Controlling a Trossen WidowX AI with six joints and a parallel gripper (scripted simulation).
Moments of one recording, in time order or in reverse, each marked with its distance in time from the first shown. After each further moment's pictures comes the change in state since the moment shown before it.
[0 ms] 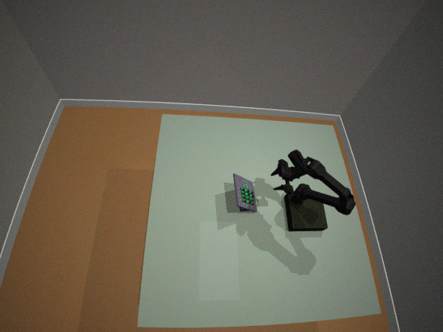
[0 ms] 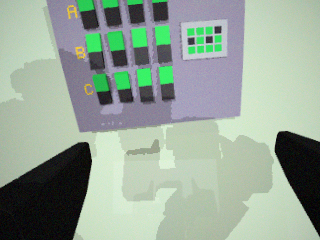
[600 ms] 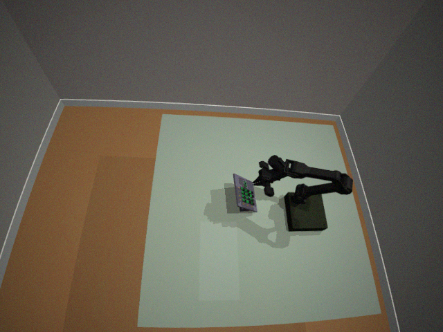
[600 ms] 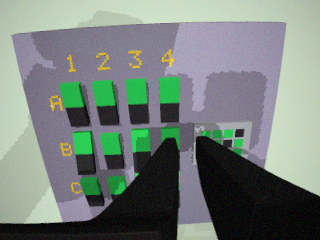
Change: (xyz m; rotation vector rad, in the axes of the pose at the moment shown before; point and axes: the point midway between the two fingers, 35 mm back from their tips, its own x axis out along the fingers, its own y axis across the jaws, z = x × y) arm 0.078 0.001 0.067 -0.057 -0.061 0.007
